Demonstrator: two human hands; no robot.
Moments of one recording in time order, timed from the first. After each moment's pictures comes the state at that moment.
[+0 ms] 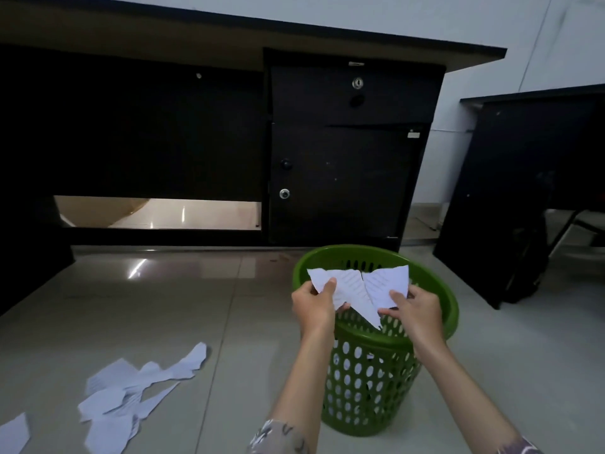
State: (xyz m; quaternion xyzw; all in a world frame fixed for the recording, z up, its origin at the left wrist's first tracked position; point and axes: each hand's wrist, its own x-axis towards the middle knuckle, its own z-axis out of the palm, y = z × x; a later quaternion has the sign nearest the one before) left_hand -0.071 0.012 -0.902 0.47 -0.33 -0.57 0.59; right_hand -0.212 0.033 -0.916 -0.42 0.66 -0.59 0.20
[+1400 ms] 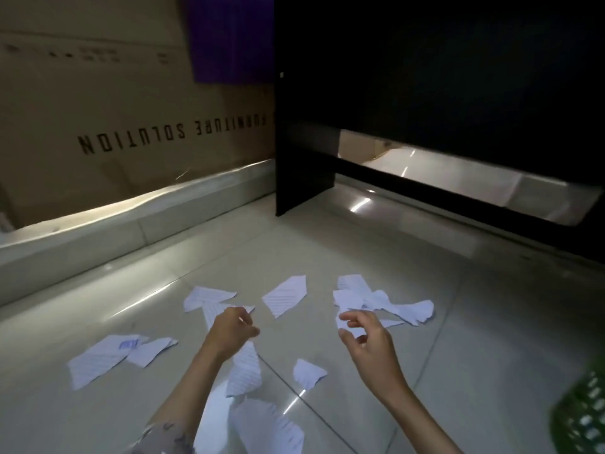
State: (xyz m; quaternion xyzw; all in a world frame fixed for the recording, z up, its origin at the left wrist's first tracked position) left_hand 0.381 0.185 -1.053 0.85 -0.30 -0.28 0.33; right_hand 0.163 0.082 -1.049 -0.78 0.36 -0.32 0.41
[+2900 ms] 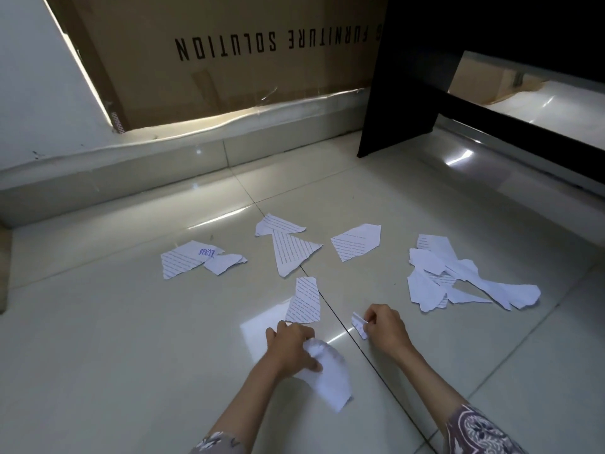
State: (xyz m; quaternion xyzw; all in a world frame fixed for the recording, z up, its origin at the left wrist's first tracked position) left_hand 0.323 0.244 -1.157 0.87 -0.36 -0.30 0.16; right_hand 0.225 0.069 -1.168 -0.84 0.40 0.01 0.36
